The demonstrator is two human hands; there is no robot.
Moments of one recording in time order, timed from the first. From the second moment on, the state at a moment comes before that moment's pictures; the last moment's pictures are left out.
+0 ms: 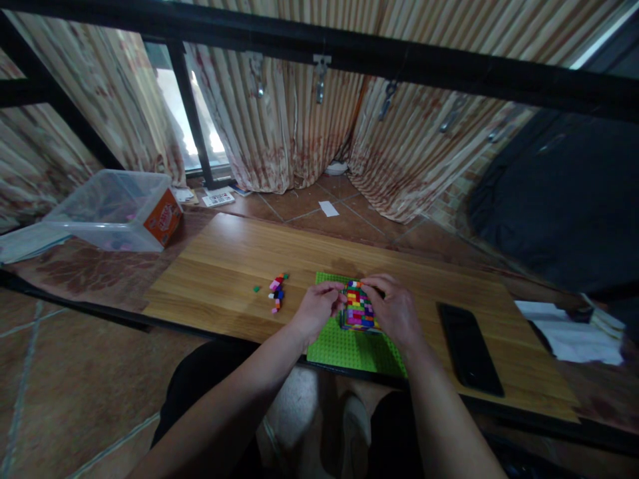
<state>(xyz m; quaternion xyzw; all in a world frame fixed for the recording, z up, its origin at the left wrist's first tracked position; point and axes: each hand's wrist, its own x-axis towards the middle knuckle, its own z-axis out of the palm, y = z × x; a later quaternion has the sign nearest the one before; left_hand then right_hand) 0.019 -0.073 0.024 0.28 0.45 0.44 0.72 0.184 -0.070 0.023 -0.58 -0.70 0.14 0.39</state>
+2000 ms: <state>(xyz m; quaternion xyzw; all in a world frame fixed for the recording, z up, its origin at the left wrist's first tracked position) 0.010 -0.080 0.041 0.34 0.29 0.43 0.79 0.168 -0.091 0.045 -0.44 -0.69 0.35 0.46</state>
